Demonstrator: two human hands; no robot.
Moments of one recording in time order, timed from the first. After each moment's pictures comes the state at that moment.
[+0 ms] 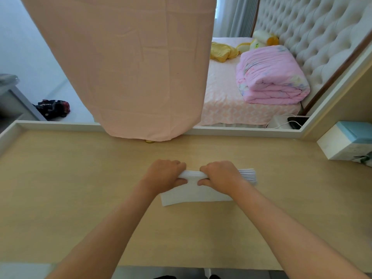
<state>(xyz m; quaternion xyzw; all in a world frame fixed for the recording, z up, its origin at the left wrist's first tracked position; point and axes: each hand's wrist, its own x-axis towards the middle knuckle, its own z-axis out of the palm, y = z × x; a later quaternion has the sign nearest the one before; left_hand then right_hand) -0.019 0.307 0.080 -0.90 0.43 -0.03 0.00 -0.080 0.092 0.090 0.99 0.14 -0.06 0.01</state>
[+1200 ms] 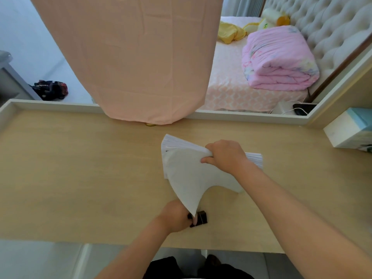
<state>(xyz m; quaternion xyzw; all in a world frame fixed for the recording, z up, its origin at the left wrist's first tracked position) -0.135 0.308 -0.054 -0.87 0.34 0.26 -0.22 -0.065 0.086 0.085 1.00 0.08 -0.05 0.00</state>
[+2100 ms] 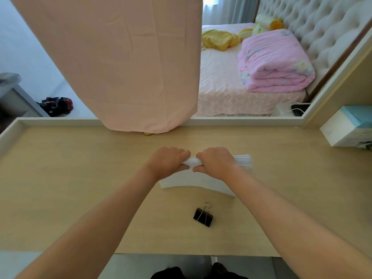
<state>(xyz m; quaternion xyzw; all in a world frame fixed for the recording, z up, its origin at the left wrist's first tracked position) -0.010 0.279 0.076 -0.87 0.48 -0.04 0.02 -0.072 0.083 0.086 0.99 0.15 -0.03 0.05</state>
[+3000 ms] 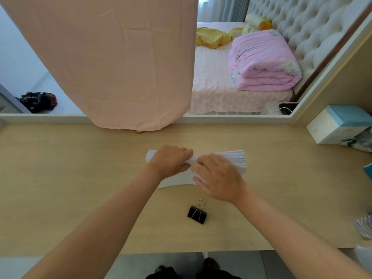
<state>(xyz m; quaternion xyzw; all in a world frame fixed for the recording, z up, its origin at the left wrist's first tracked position) -0.016 0.258 0.071 -0.86 0.50 -0.05 -0.01 -0.140 0.084 0.082 0.93 0.25 0.26 -0.04</state>
